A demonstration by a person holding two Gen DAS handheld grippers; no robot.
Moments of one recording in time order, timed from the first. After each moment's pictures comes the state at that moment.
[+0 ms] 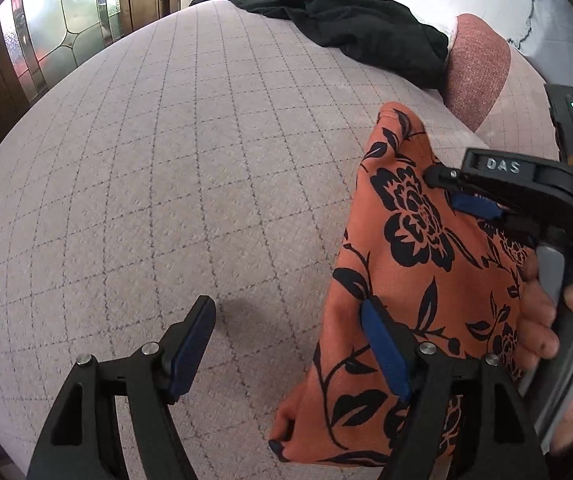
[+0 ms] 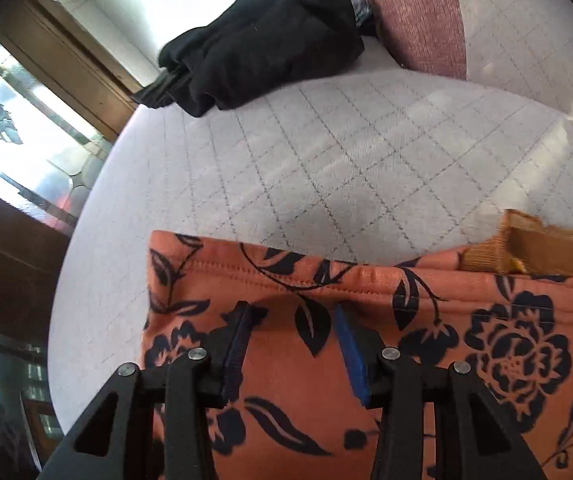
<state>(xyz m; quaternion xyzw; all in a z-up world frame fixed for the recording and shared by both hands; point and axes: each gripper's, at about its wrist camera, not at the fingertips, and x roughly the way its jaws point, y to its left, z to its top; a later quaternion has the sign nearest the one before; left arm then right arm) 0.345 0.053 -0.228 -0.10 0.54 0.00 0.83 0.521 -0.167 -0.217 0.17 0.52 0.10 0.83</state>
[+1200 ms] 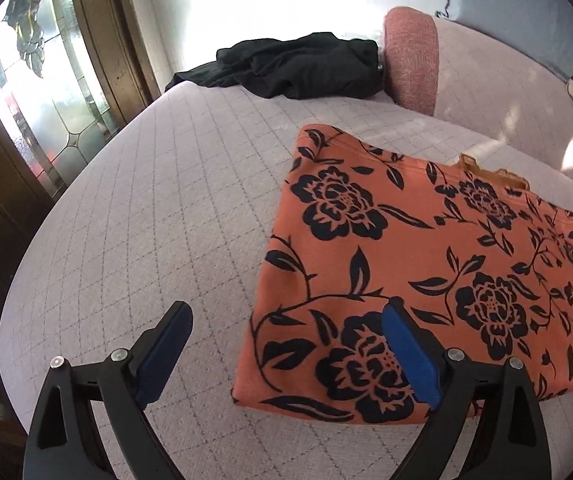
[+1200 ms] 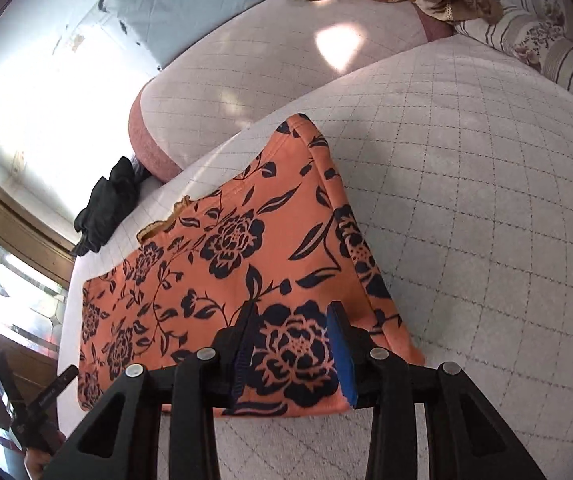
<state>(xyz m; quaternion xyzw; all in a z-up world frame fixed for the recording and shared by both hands) 0.288 -0.024 -0.204 0.06 0.46 0.00 0.88 0.195 -0.458 -0.222 0.36 0.38 -0.10 0.84</state>
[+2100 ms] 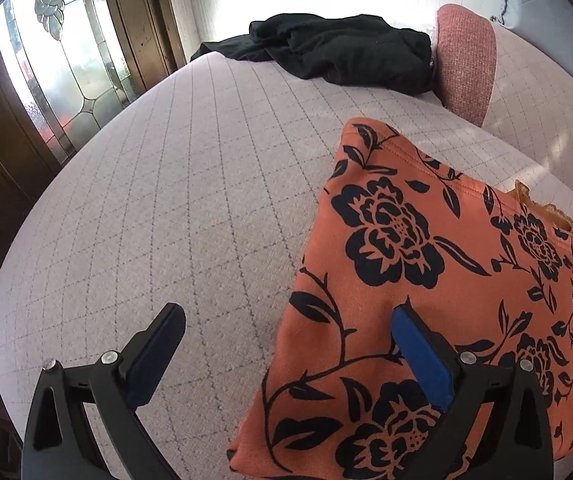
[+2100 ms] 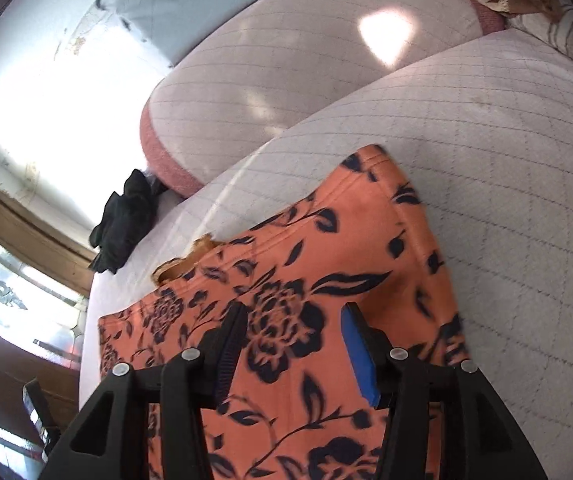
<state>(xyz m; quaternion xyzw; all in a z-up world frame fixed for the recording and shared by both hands) 0.340 0.006 -0.214 0.01 0.48 0.06 0.88 0.290 -0.457 -0.216 0.37 0.38 -0.02 0.85</state>
